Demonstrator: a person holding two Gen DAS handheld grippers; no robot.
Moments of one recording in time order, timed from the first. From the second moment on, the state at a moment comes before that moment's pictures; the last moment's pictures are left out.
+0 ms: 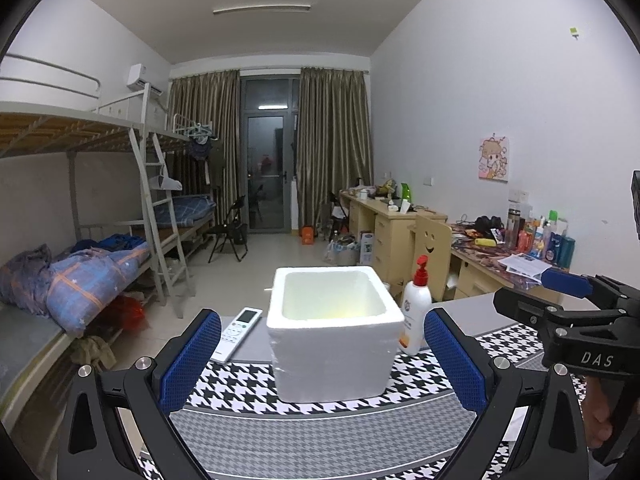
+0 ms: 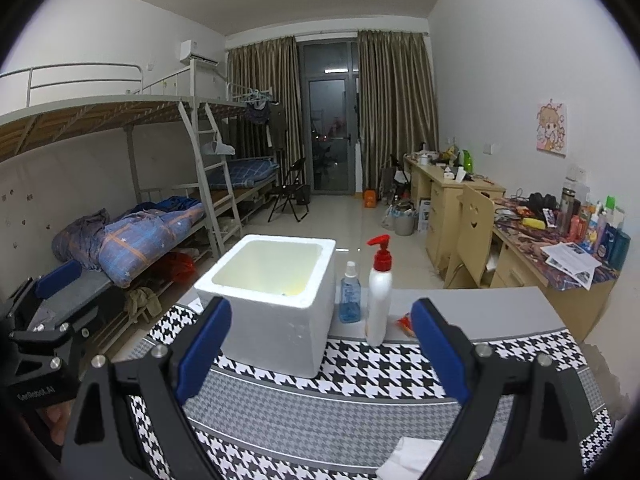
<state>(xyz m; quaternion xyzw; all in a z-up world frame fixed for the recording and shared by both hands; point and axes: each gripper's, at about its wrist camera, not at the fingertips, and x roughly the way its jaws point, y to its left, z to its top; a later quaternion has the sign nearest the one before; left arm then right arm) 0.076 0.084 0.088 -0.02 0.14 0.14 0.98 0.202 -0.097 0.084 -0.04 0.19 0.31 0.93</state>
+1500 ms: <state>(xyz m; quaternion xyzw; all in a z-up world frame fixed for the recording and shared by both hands) 0.073 -0.009 0.058 -0.02 0.13 0.02 0.99 0.169 -0.213 0.049 -0.02 0.18 0.20 0.96</state>
